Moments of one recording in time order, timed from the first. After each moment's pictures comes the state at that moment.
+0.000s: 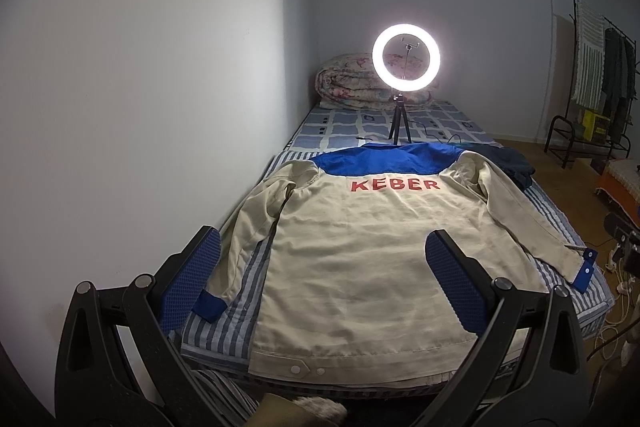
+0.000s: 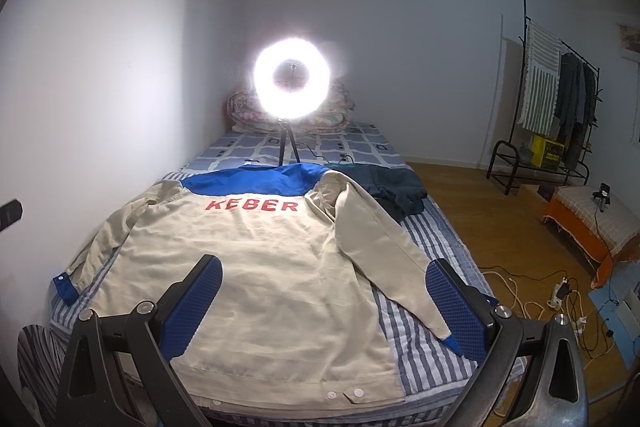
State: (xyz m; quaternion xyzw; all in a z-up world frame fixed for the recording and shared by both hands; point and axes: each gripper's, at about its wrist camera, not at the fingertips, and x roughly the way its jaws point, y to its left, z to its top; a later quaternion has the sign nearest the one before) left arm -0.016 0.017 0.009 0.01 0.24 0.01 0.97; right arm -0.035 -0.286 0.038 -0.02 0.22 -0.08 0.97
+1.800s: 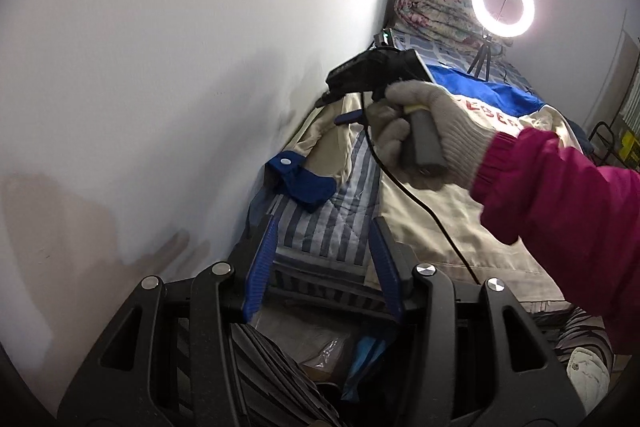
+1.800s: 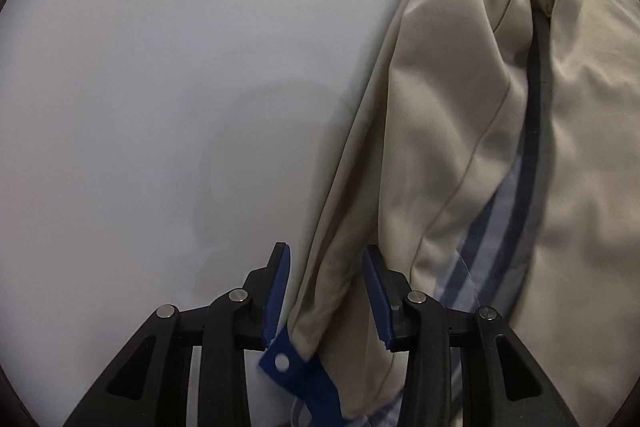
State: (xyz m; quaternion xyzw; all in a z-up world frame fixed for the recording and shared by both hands) left arm -0.037 0.193 -0.125 -0.09 0.37 0.08 0.92; right arm 0.328 0.130 -0.199 0.19 0.59 0.32 0.72
